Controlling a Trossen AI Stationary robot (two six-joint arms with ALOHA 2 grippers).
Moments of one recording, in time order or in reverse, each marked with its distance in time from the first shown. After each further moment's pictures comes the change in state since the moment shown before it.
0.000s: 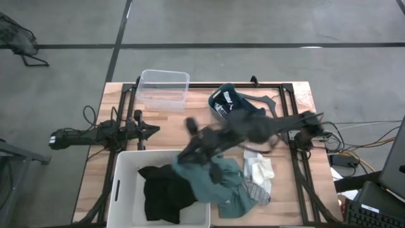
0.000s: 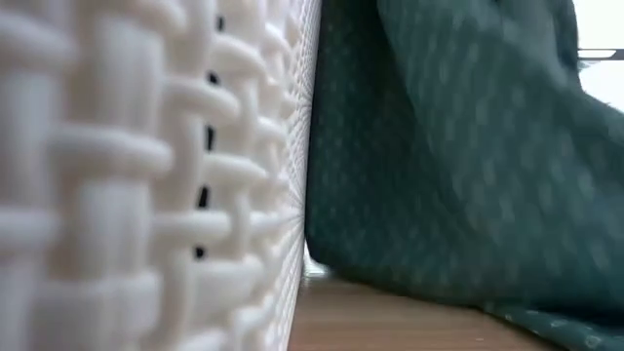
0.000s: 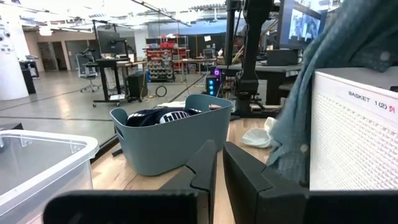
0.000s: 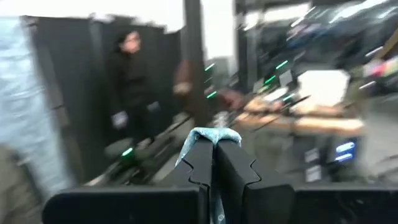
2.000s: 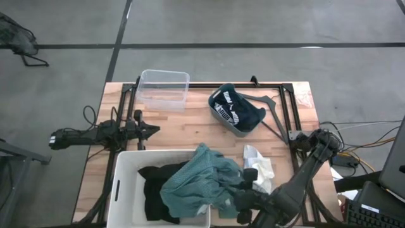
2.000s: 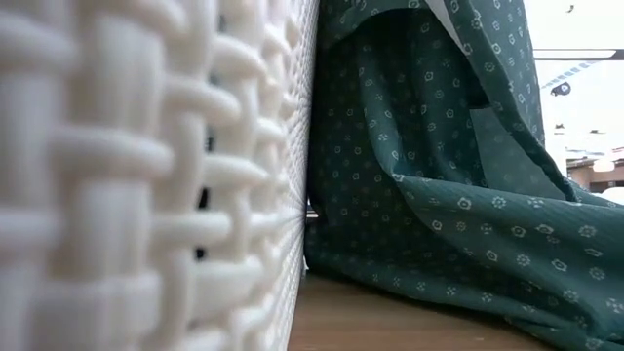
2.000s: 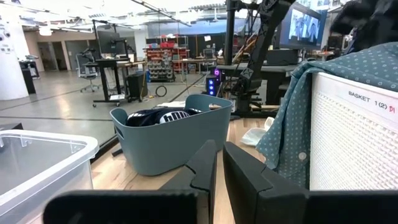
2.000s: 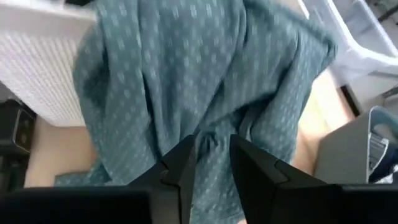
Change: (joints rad) left arm 0.000 0.000 0.000 0.000 0.000 0.000; right arm 0.574 -0.009 -0.351 -1.001 1.063 0.610
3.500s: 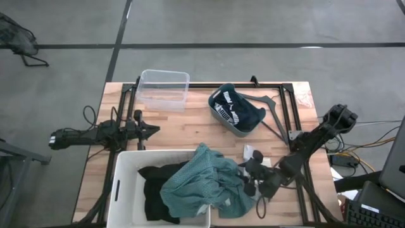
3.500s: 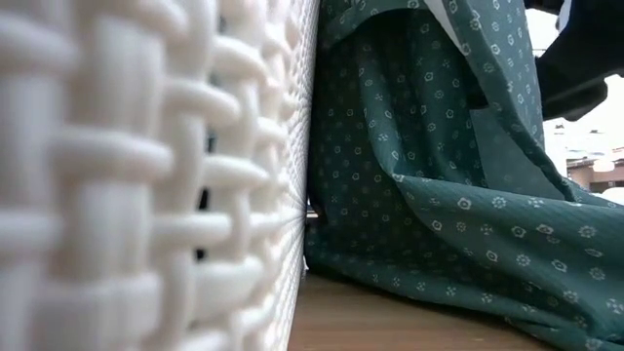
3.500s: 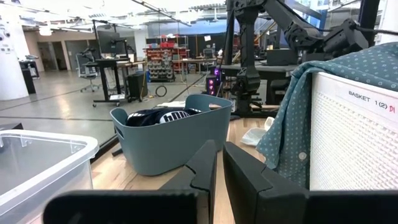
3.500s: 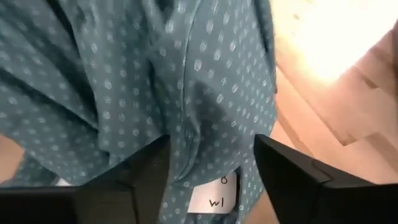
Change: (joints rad) left arm 0.000 0.000 0.000 0.000 0.000 0.000; right arm -0.115 -0.420 -1.027 0.910 -0.115 0.172
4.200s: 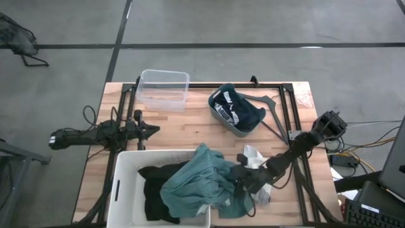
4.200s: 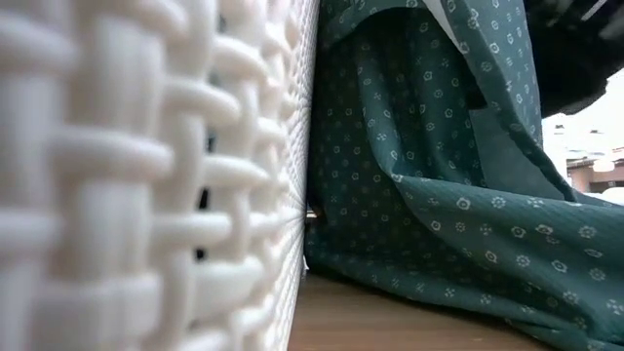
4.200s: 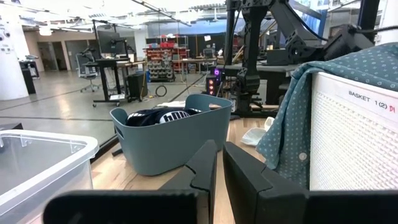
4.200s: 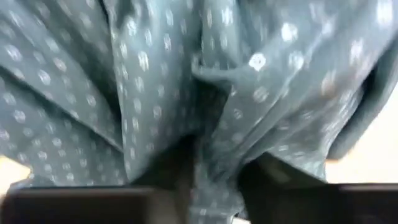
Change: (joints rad) left arm 0.000 0.000 0.000 0.000 0.000 0.000; right arm -0.121 0.168 0.038 0.313 -0.206 -0.302
